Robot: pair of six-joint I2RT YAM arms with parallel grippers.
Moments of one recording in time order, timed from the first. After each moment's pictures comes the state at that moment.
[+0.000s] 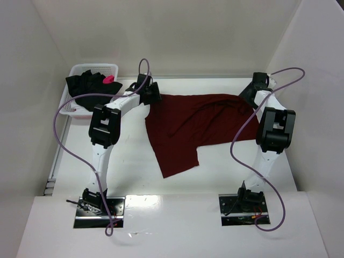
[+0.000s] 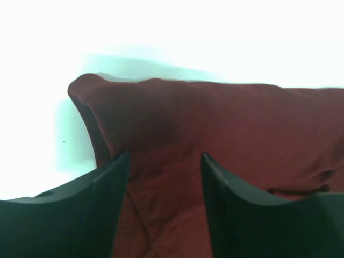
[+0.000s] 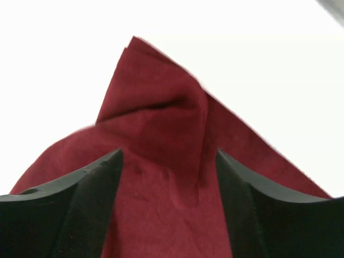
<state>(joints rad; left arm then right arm) -0.29 2.34 1.86 -0.26 0.07 -0.53 -0.19 2.04 1.54 -0.34 0.21 0.59</state>
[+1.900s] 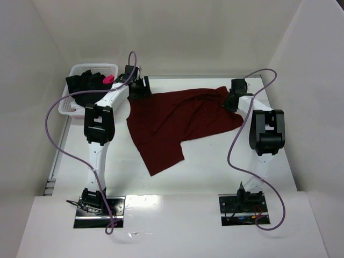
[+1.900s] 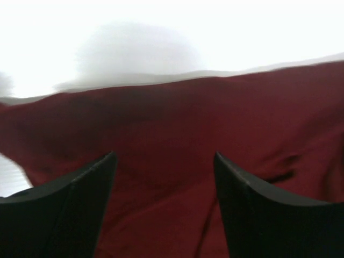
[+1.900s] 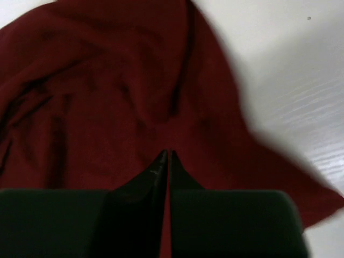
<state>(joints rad) -0.17 2.38 2.06 -0.52 0.13 -0.39 -0.01 2.00 1.40 -0.27 0.09 0.53</state>
